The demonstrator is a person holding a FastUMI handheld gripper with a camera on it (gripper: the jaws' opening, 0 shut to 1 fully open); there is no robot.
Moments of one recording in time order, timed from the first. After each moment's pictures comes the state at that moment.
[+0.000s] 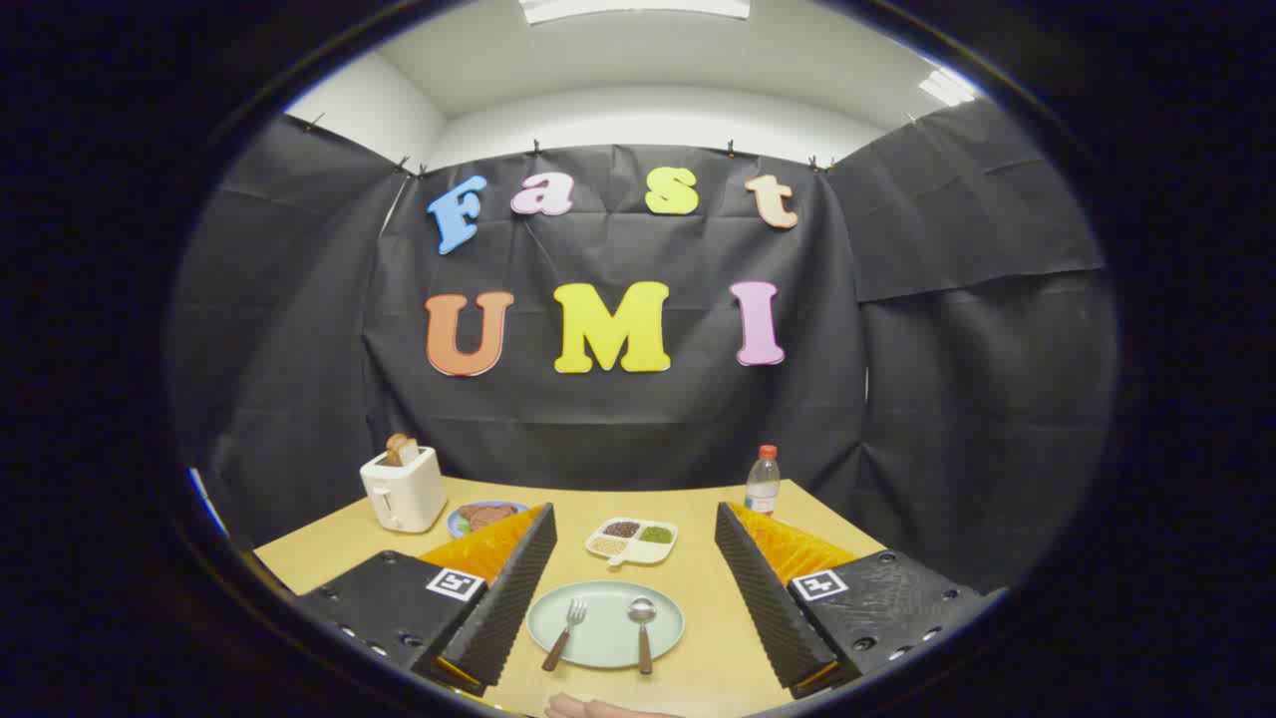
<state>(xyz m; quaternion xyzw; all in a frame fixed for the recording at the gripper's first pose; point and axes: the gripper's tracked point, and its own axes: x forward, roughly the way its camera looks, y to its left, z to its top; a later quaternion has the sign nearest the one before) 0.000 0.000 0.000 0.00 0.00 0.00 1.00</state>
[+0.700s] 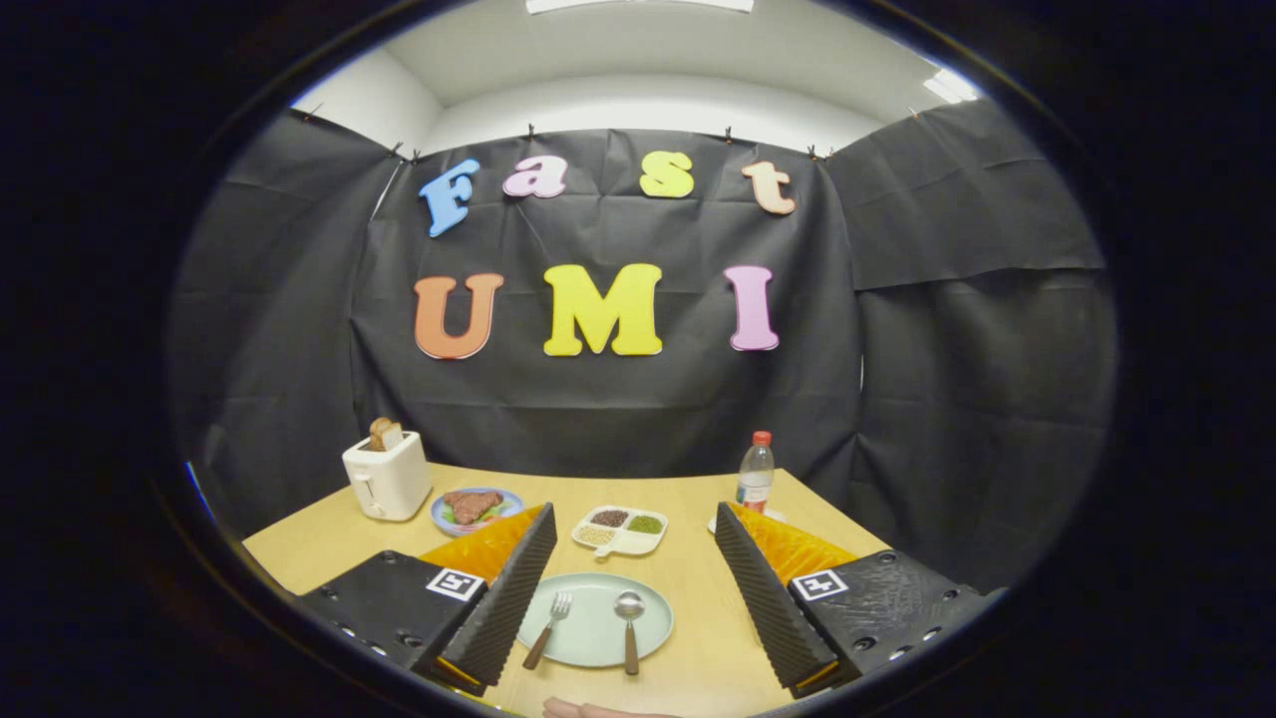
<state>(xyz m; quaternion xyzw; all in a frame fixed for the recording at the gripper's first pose) 0.022 -0.008 -0.019 -0.01 0.03 -0.01 1.00</state>
